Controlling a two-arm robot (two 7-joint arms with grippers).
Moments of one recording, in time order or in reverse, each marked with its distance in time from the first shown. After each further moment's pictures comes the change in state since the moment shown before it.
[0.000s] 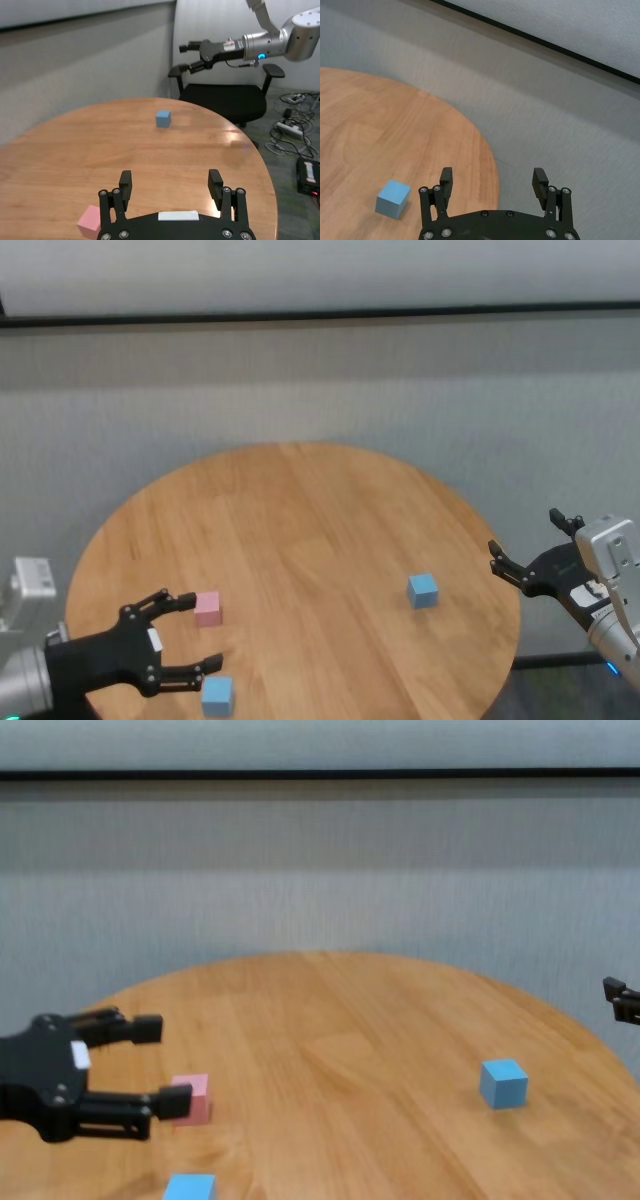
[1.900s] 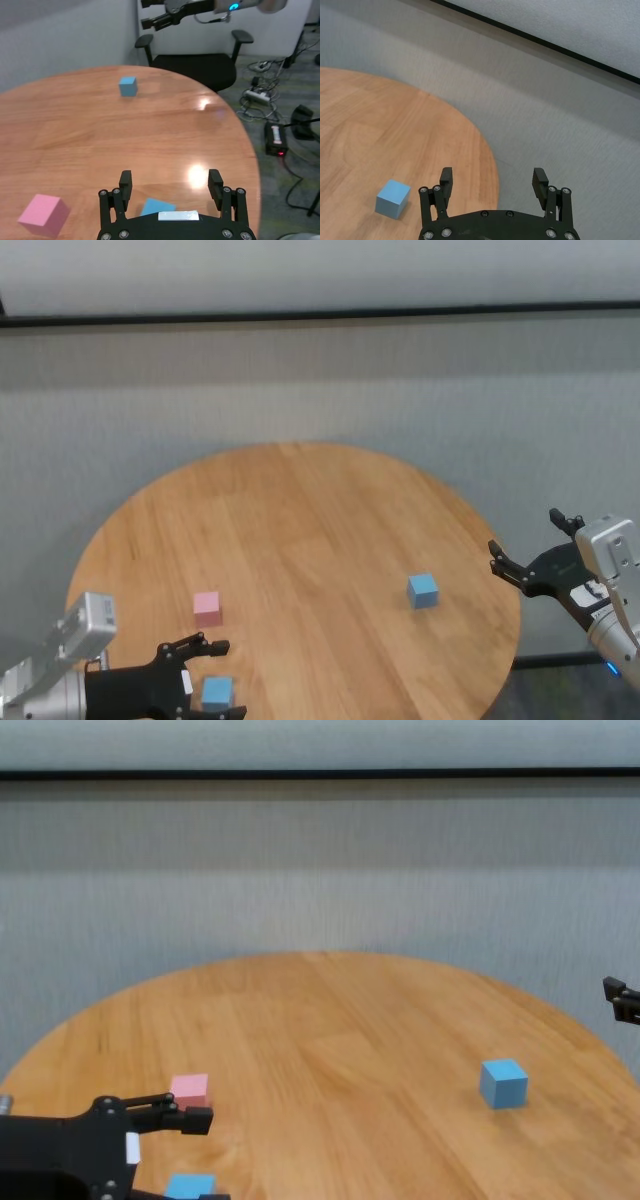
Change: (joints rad) left arm -0.114 -0.085 0.119 0.178 0.118 -0.019 -0.112; right arm 0.000 0.000 0.000 0.000 0.000 0.000 0.000
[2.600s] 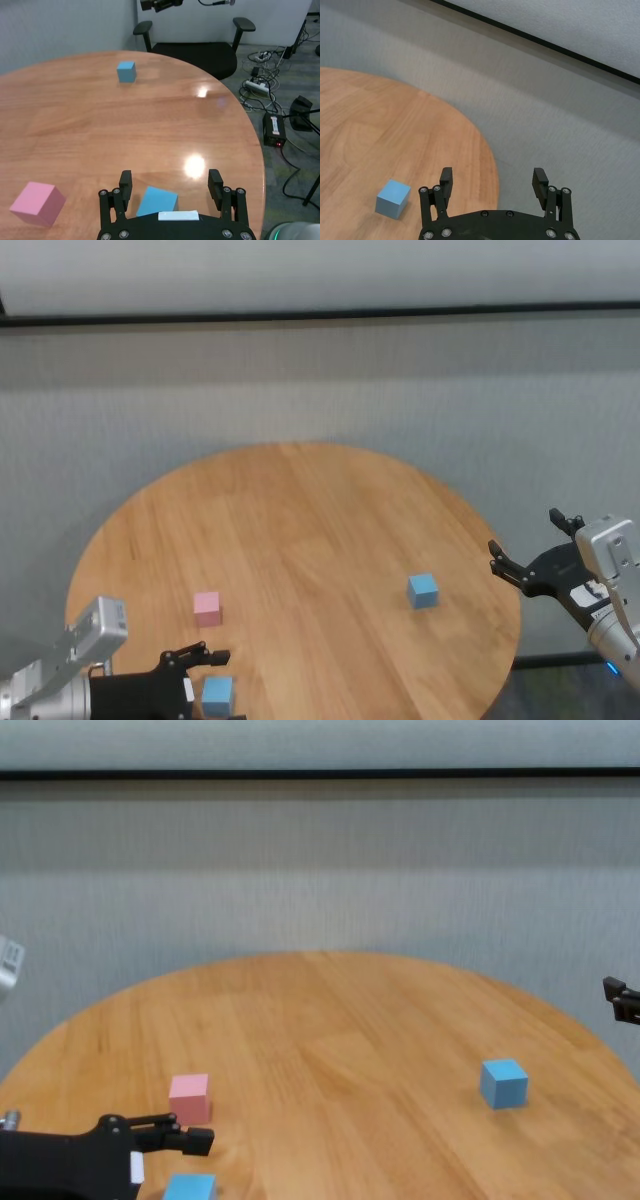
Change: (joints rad) left arm -0.025 -0.020 0.018 0.047 0.033 0.011 0.006; right arm 0.000 0.000 0.000 0.000 0.000 0.000 0.000
